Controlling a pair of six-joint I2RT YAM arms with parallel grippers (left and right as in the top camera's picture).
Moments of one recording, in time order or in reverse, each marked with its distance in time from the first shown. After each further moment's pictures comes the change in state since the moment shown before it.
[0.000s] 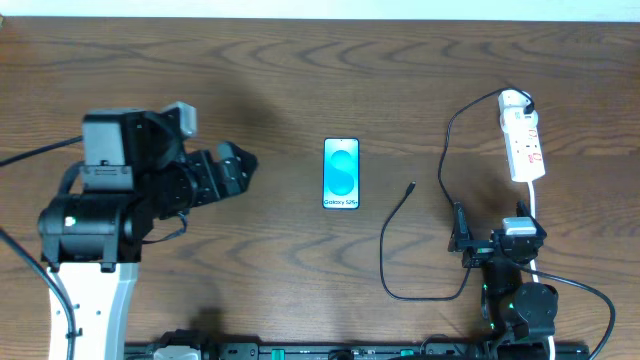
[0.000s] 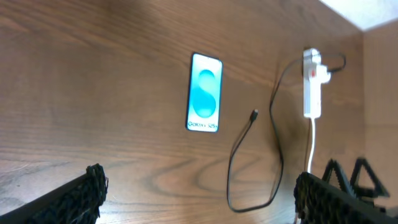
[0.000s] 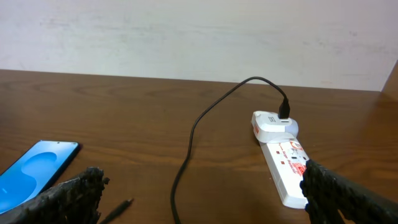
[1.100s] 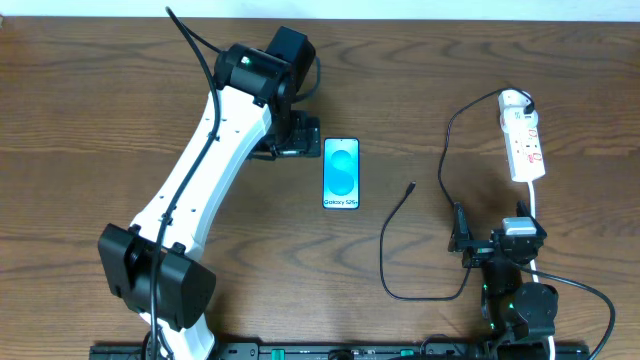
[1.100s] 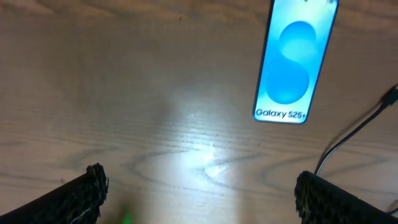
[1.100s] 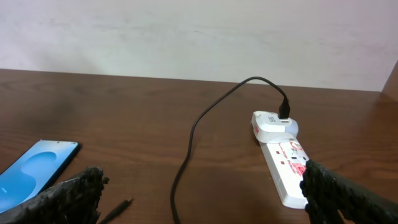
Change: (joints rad) left arm -0.381 0.738 0.558 -0.330 -0.463 -0.095; right arm 0.000 0.000 0.000 0.000 0.000 0.000
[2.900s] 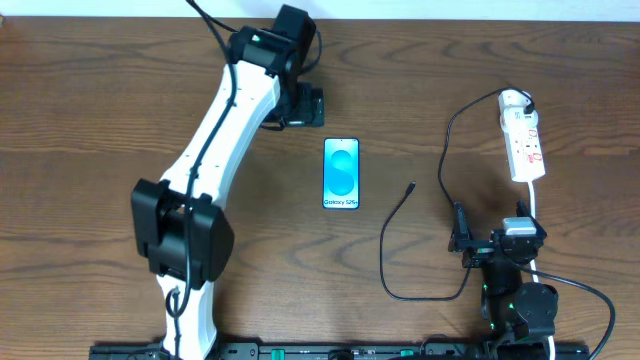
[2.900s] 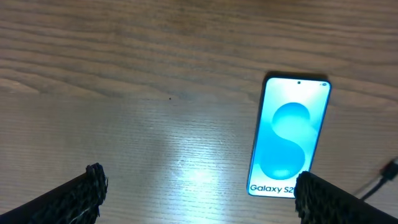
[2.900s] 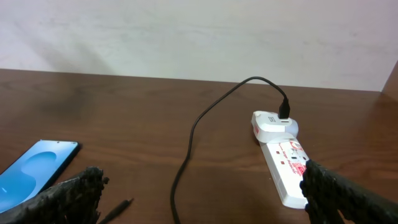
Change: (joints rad) left arm 0.051 0.212 0.136 0.150 -0.017 0.056; right arm 0.000 0.000 0.000 0.000 0.000 0.000
